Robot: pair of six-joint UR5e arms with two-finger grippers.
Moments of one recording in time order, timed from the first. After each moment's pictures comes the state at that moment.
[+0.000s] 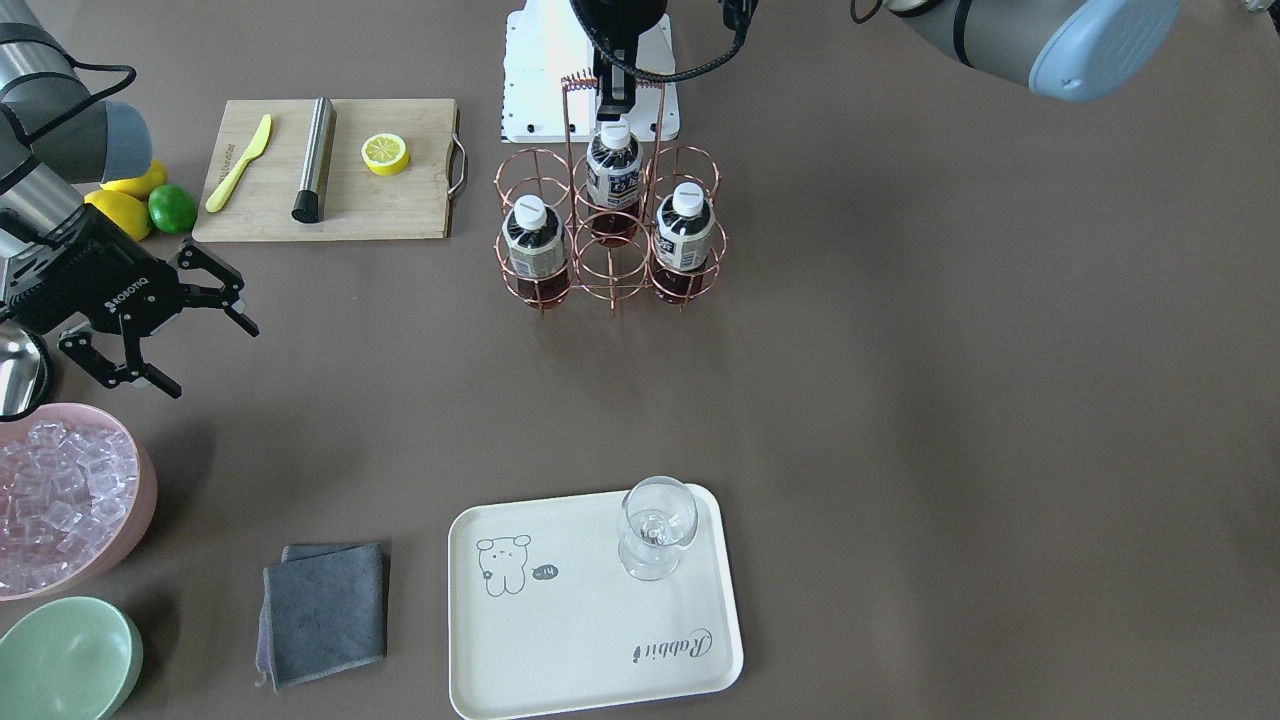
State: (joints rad) left arm -0.61 -2.64 -1.89 -0.90 -2.10 -2.69; right arm 0.97 -1.45 1.62 -0.44 2.09 0.58
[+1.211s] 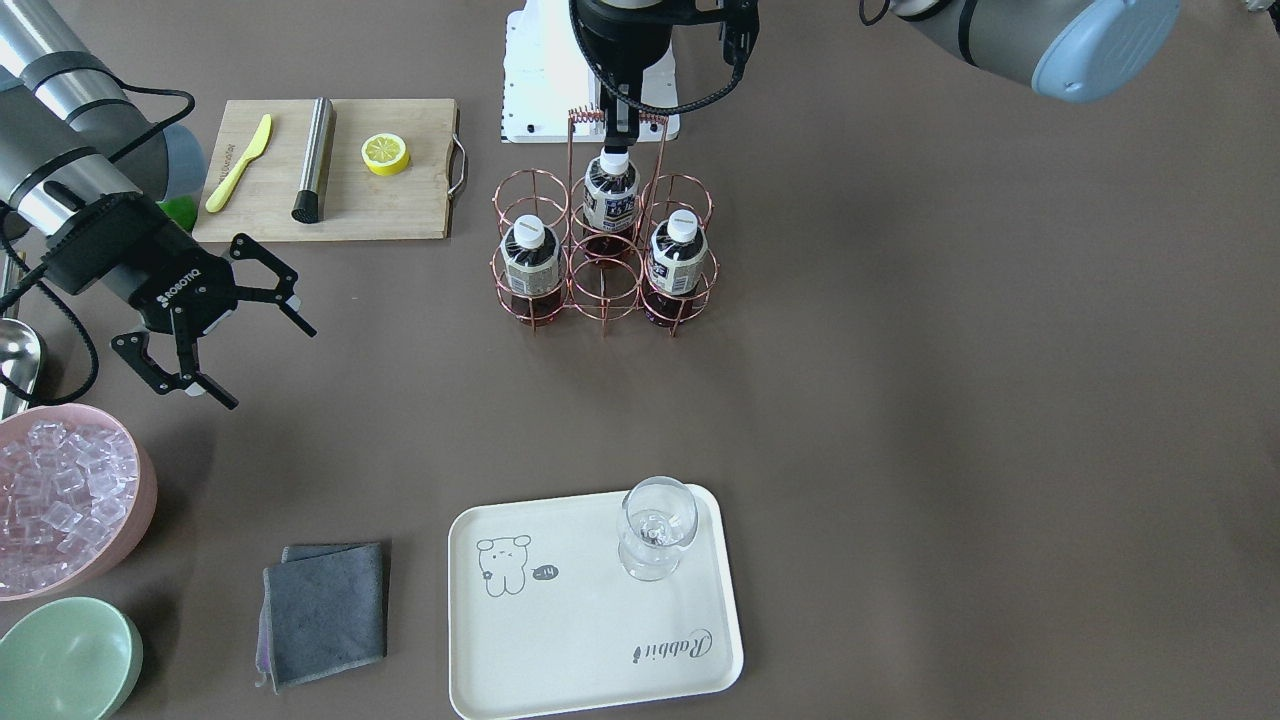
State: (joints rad) left arm -0.60 -2.57 -1.90 -0.96 -2.06 -2.68; right arm 0.78 -1.37 1.64 -0.18 1.82 0.61
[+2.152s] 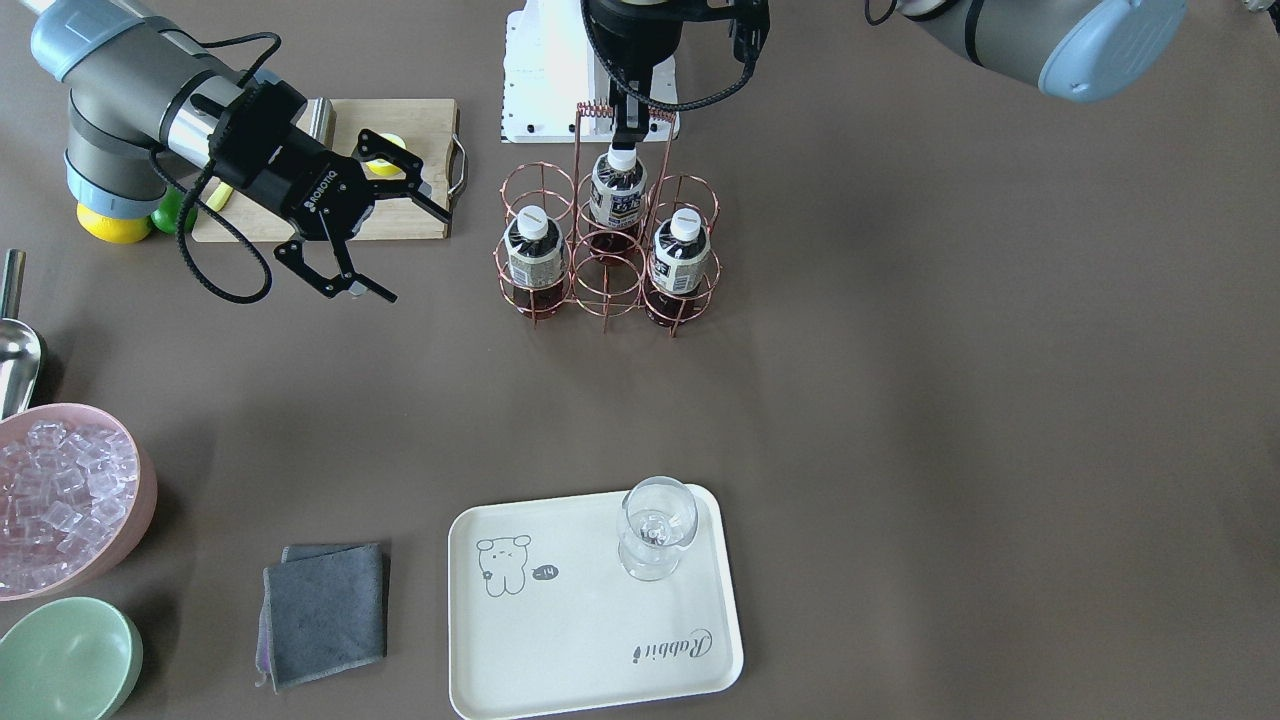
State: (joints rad) left arm -0.60 -2.56 -1.92 -0.96 -2.06 -2.68; right arm 0.68 -1.33 1.72 -0.17 1.82 0.60
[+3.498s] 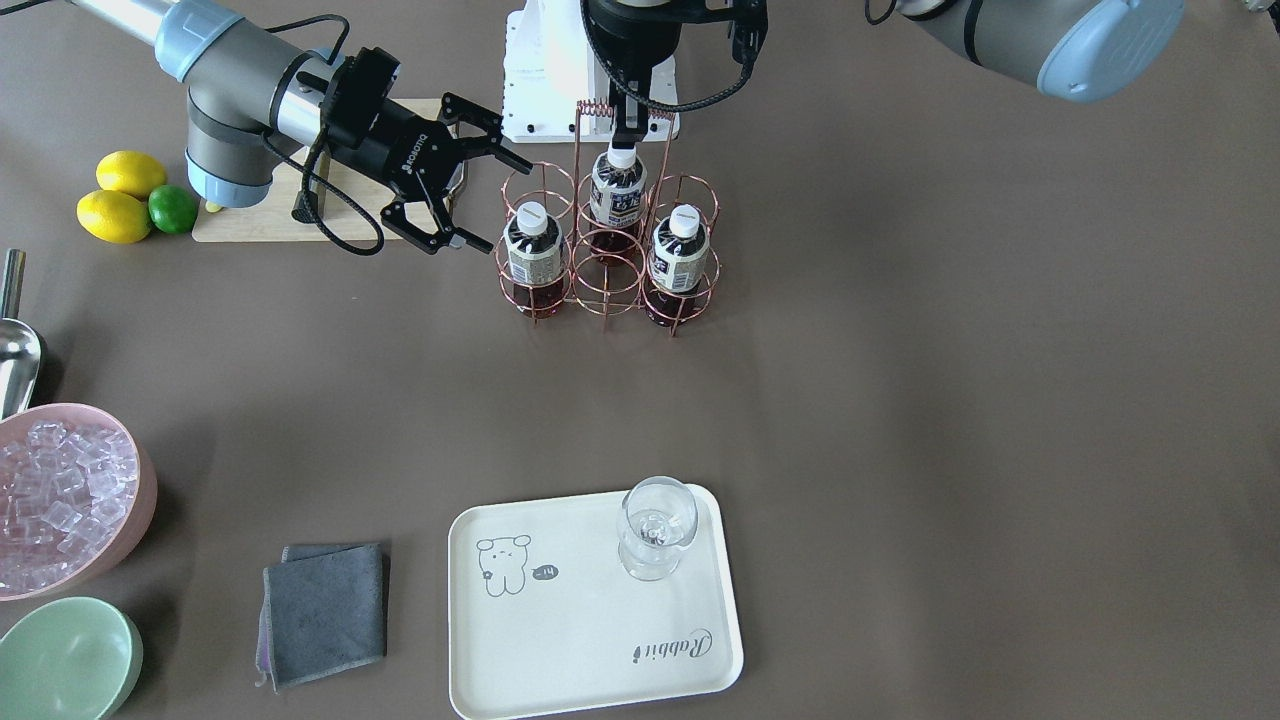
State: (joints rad) left arm -0.60 -2.55 -1.92 -0.96 -2.07 -2.68; right arm 0.51 -1.27 1.70 -0.10 1.70 0.57
